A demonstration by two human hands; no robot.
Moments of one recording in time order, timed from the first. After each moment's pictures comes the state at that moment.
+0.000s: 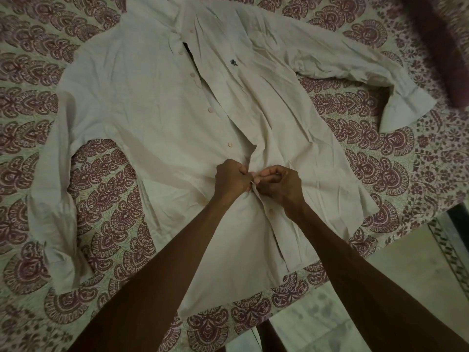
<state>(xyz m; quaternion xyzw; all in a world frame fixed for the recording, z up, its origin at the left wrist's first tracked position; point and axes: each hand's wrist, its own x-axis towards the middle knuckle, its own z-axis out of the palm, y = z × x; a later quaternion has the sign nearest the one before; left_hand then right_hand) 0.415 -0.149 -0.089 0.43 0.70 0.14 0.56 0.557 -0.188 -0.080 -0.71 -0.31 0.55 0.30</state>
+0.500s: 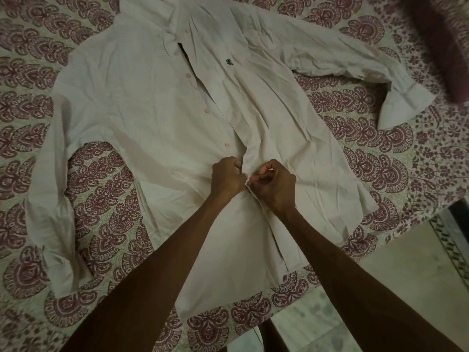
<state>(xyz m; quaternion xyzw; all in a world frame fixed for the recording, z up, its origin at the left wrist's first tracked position) 0.413 -0.144 -0.093 0.44 0.70 0.15 0.54 0.544 -0.191 -0.096 -0.74 -0.48 0.37 0.30</state>
